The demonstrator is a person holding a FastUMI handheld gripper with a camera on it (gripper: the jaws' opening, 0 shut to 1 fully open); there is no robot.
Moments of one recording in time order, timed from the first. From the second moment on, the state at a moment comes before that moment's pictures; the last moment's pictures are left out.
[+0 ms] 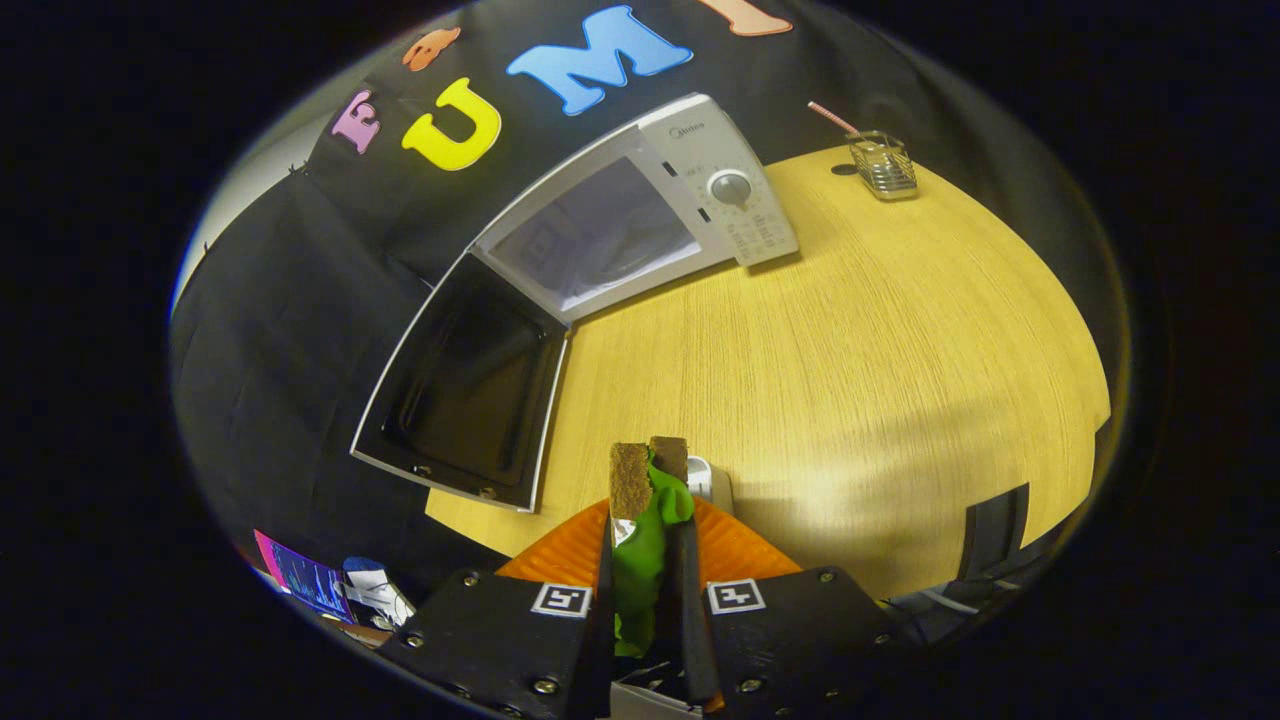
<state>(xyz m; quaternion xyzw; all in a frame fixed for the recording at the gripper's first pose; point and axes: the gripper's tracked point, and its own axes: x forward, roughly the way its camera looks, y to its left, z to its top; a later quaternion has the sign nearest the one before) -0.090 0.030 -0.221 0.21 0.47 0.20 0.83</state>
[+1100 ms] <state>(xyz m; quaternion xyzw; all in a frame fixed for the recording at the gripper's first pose) 0.092 0.171 -0.172 0.35 0.28 0.11 0.89</state>
